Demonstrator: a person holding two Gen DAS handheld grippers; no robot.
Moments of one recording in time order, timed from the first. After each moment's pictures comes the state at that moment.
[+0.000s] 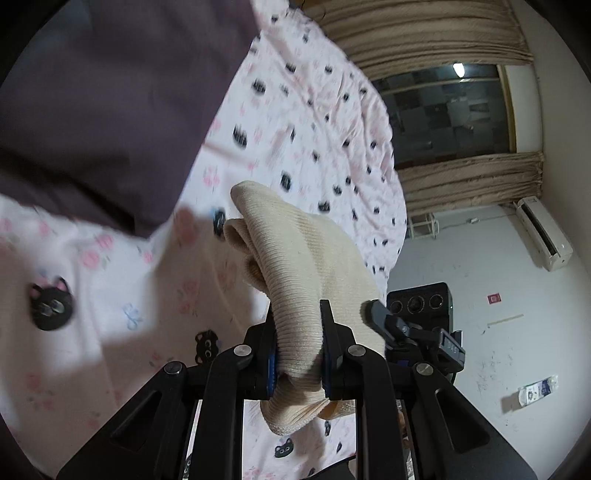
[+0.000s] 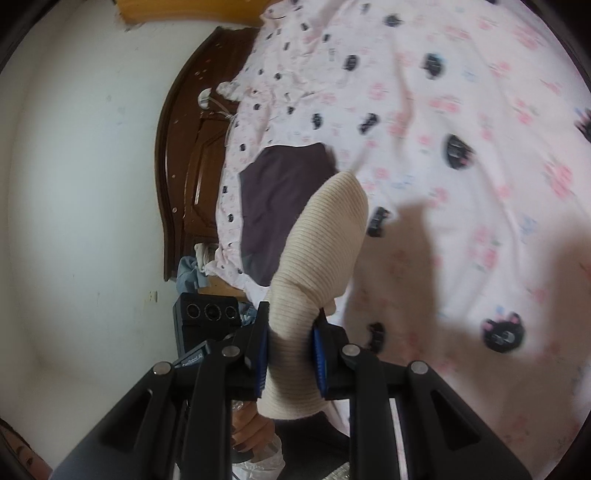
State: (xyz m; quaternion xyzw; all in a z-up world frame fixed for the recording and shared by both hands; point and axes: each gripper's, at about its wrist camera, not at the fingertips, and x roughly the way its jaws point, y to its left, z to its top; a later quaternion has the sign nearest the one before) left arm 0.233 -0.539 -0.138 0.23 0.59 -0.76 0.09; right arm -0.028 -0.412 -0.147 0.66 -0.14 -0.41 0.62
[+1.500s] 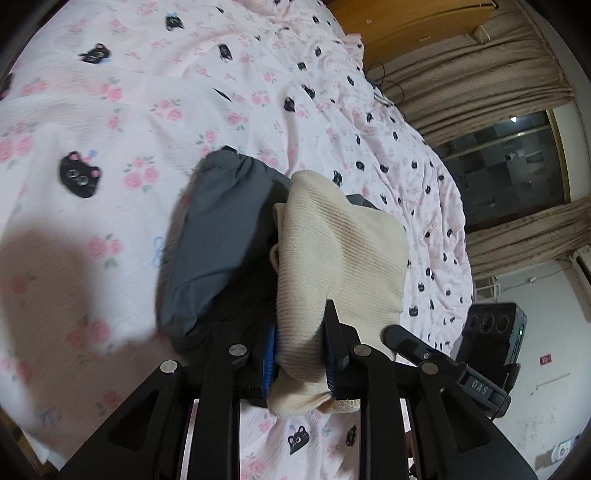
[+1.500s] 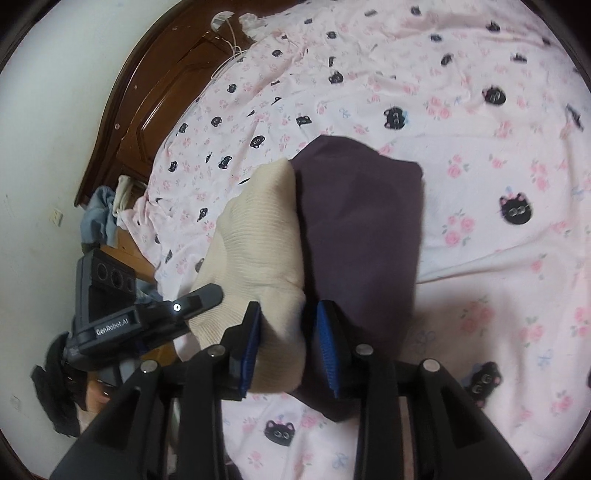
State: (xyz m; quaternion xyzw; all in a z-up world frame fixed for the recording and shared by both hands) left arm 0.332 -0.674 -0.165 0.23 0.57 -0.74 0.26; right arm 0.072 -0.587 -0.129 0.55 0.11 -0.51 0.65
